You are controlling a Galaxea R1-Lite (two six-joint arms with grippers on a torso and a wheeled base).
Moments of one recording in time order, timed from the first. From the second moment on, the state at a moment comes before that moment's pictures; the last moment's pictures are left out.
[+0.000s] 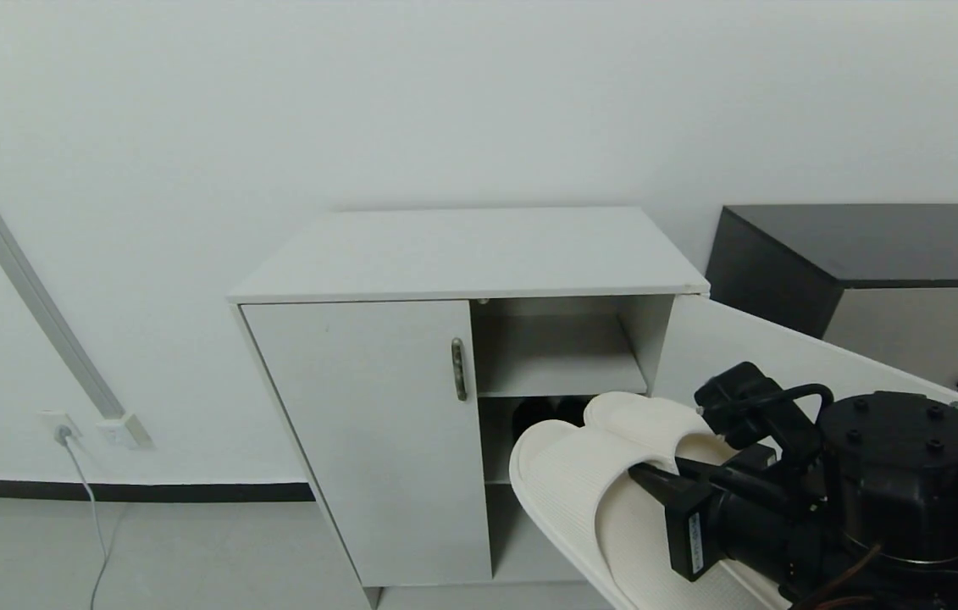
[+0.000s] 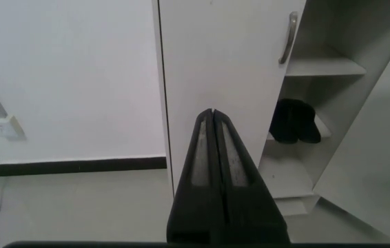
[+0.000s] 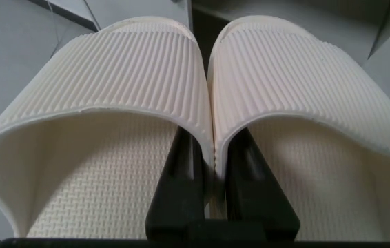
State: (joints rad) left arm 0.00 0.00 0.00 0.00 -0.01 -0.01; right arm 0.87 1.57 -0.52 -0.73 -0.26 0.14
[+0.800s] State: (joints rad) left arm 0.00 0.00 0.00 0.00 -0.01 -0.01; right arm 0.87 1.57 -0.52 -0.73 -0.26 0.14
